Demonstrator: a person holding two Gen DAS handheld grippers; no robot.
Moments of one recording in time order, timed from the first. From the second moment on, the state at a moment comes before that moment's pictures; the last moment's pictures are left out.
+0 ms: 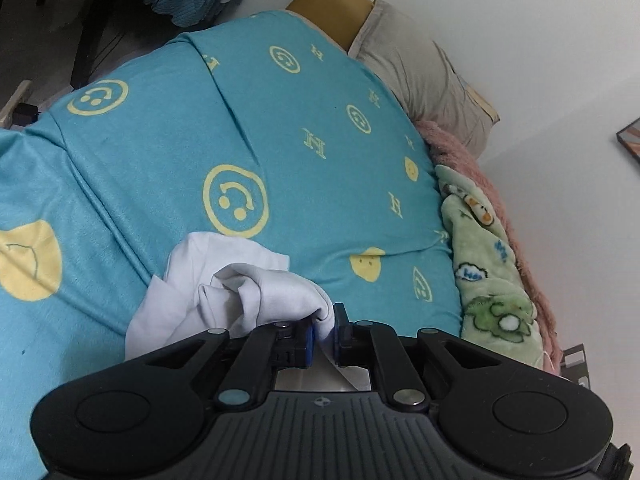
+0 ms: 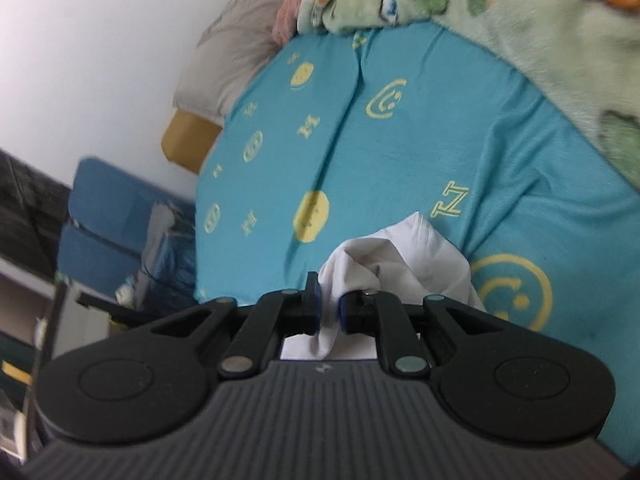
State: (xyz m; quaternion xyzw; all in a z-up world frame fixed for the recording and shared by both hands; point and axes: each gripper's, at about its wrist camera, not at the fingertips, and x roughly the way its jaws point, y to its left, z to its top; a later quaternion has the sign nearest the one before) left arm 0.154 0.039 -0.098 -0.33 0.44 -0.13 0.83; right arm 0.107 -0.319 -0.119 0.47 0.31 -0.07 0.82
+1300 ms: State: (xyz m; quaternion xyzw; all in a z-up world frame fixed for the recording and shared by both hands) left arm 0.123 -0.002 -0.108 -0.04 0.41 -0.18 0.89; right arm 0.121 -0.267 -0.131 0.22 0.38 -0.01 0.90
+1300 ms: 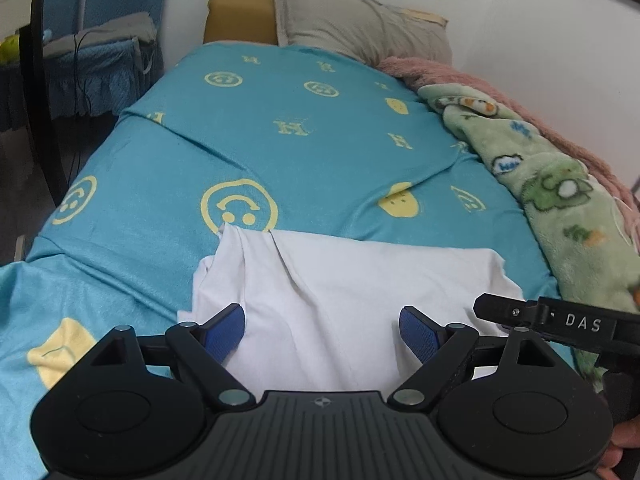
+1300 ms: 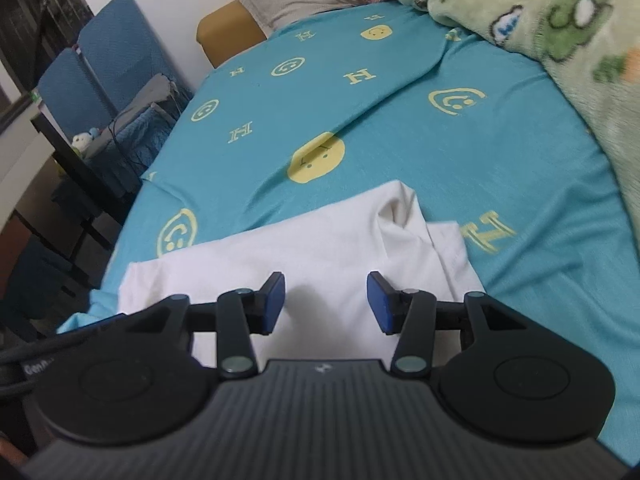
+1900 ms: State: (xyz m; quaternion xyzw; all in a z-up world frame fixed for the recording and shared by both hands) left arm 0.039 0.027 -0.089 -0.08 0.43 -0.18 0.88; right arm 0.070 -0.256 -0.144 0.23 0.46 -0.03 0.86
